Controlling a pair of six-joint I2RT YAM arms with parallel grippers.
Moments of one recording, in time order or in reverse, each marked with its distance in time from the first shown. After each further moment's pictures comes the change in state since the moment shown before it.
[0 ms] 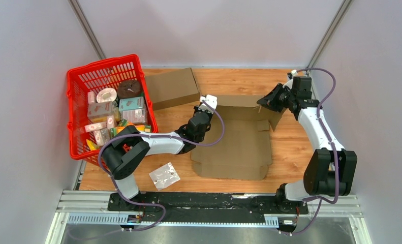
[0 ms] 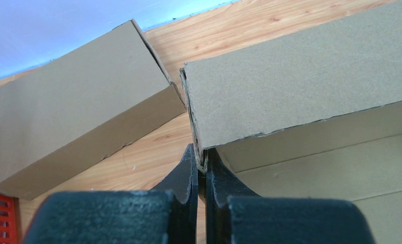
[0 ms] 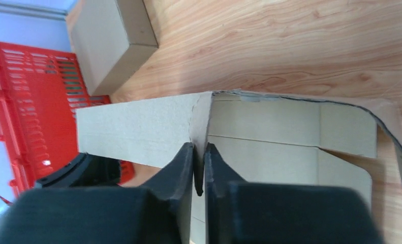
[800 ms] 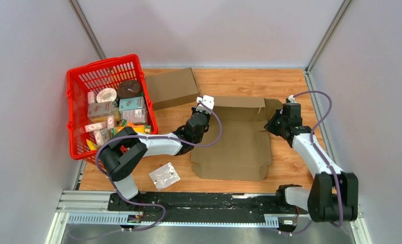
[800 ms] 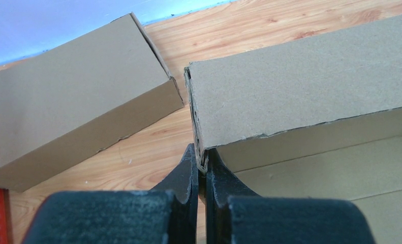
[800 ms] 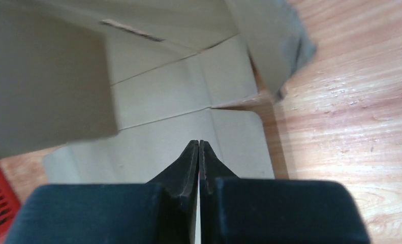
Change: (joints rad) left arm 0.011 -0.032 -0.034 -0.001 0.001 -0.055; right arm 0.063 -0.300 -0.443 0.139 0.368 -0.022
